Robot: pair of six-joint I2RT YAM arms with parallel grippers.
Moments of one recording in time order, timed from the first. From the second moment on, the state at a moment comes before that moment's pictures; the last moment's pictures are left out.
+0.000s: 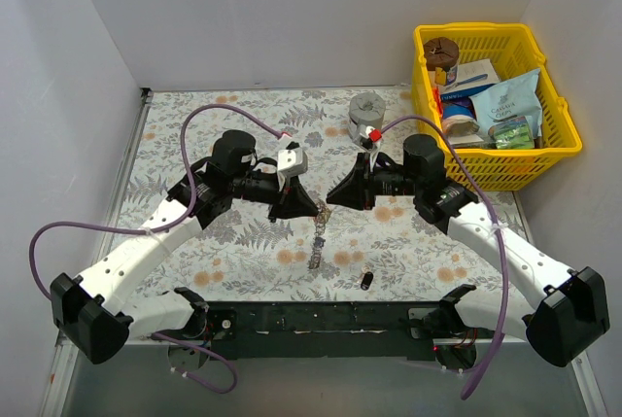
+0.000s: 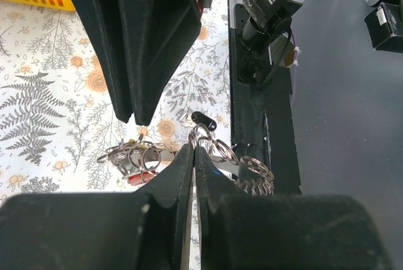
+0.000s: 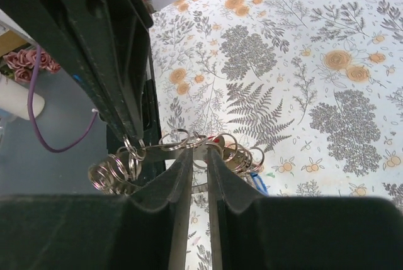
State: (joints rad) left arm -0.65 1.15 1.08 -0.41 0.91 0.20; right arm 0.60 1.13 0.87 0.00 -0.87 0.20
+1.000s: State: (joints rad) left arm -0.66 1.09 1.07 -0.35 0.74 0.09; right arm 0.78 1.06 0.87 -0.10 -0.67 0.21
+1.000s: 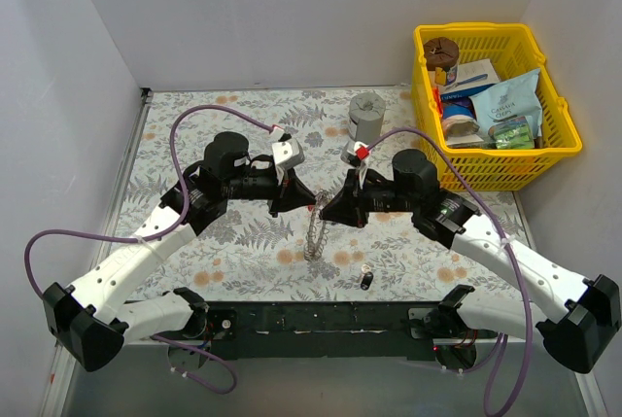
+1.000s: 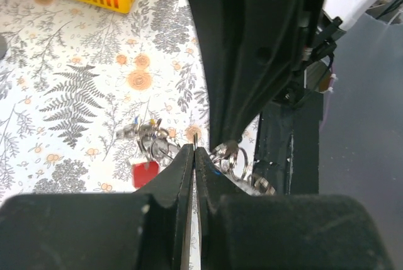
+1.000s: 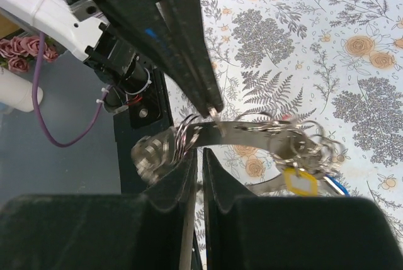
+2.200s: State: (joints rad) left arm -0.66 1.09 1.02 -0.35 0.76 0.19; right arm 0.76 0.99 0.99 -0.15 -0.63 0.08
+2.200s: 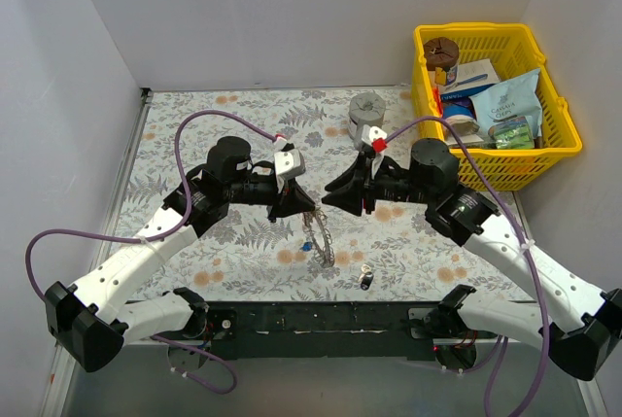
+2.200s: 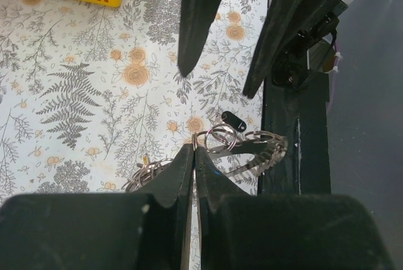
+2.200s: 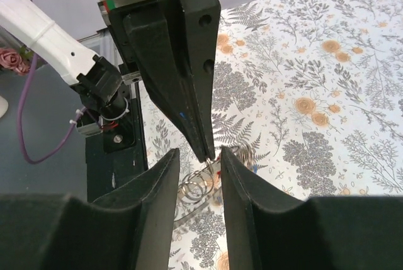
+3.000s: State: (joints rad) left arm -0.66 1.09 1.02 -0.35 0.81 0.19; right arm 0.76 1.09 0.93 -0.15 -0.74 0.05
